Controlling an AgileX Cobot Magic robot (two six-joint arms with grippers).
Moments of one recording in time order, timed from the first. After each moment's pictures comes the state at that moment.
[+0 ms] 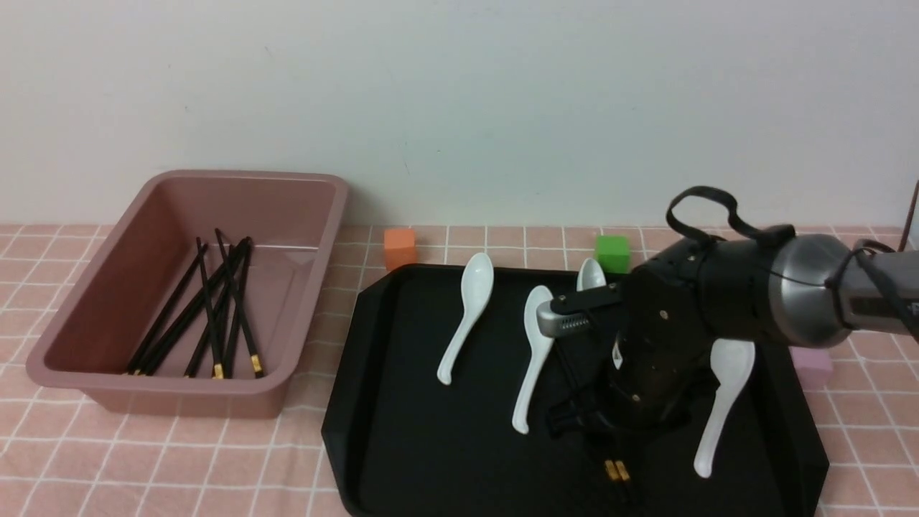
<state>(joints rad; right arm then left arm) 0.52 1.95 -1.20 -0.05 0.69 0.36 -0.08 -0.01 0.03 -0.01 0.39 -0.35</state>
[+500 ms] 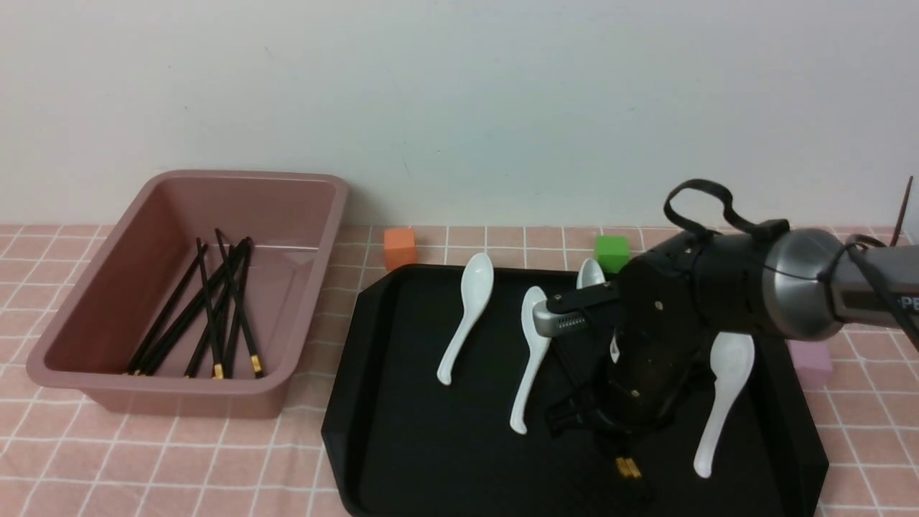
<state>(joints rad) 0.52 1.96 -1.22 -0.01 0.72 0.28 -0.08 -0.01 0.03 -0.01 0.39 -0.35</state>
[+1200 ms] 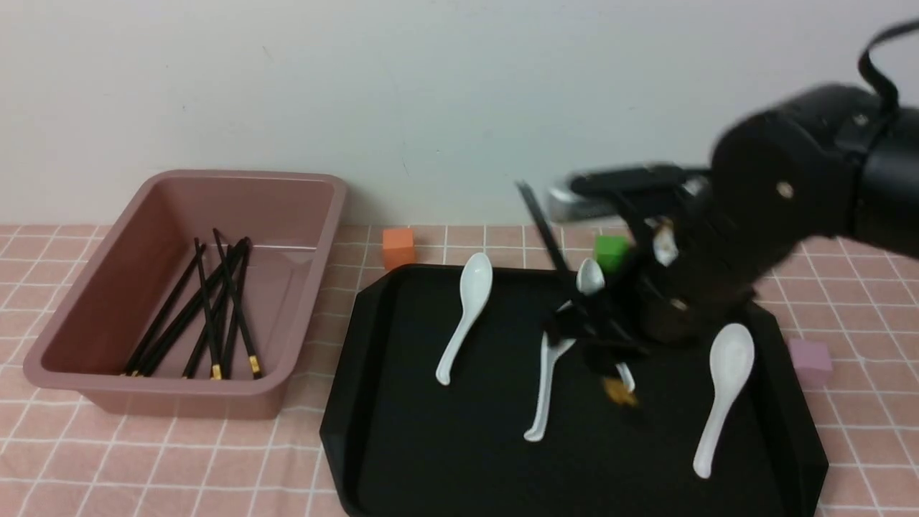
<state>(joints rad) 0.64 1.64 -1.37 0.06 0.89 0.30 -0.08 -0.01 0.03 -0.01 0.39 -0.35</state>
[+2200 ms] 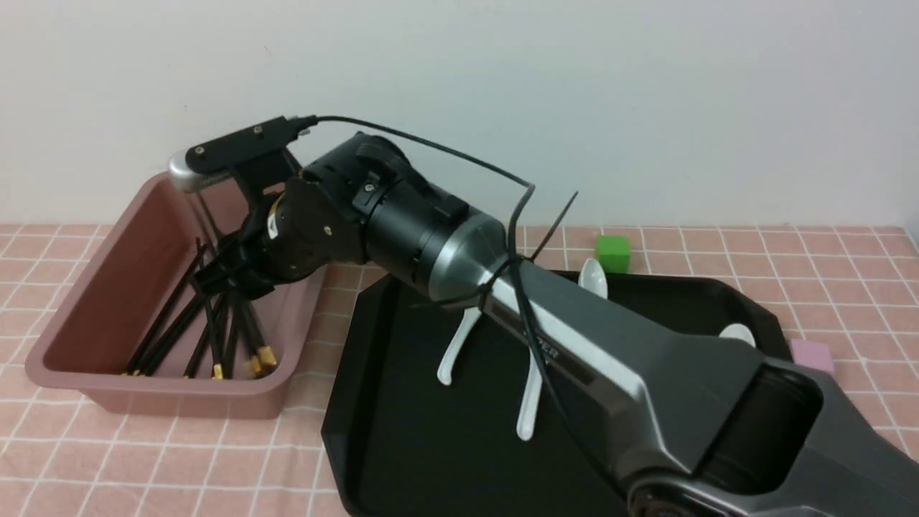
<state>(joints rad) 0.84 2.53 -2.57 -0.01 0.82 0.18 -0.08 -0.01 0.03 -0.01 0.39 -0.35</state>
